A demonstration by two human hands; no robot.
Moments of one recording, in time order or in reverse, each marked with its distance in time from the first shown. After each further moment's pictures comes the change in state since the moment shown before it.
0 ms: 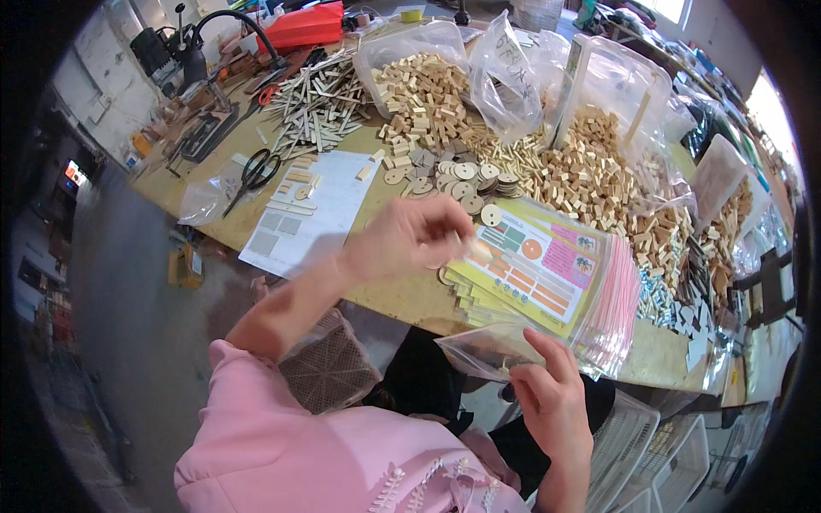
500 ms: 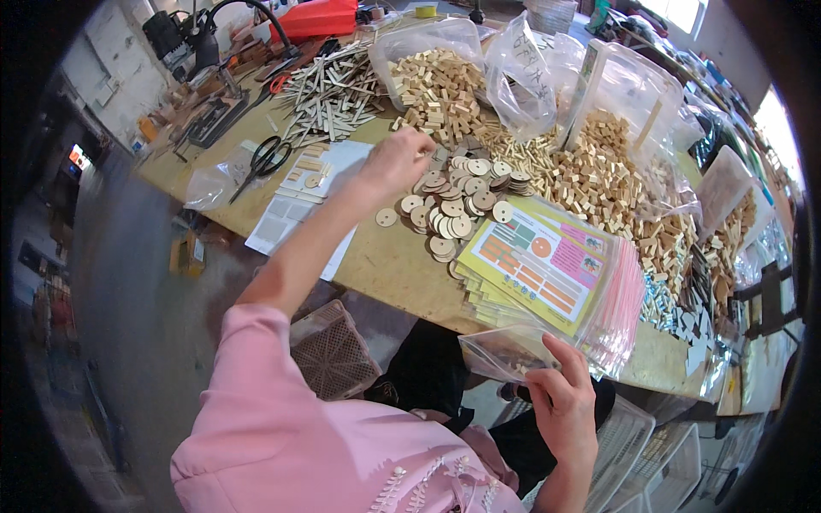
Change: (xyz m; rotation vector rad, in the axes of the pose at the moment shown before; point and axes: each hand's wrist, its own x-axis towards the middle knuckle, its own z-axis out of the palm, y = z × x) left_hand 0.055 -0.082 -0.086 0.953 0.309 -0.046; right_hand -0.016 0.005 0.002 -0.019 0.029 0.048
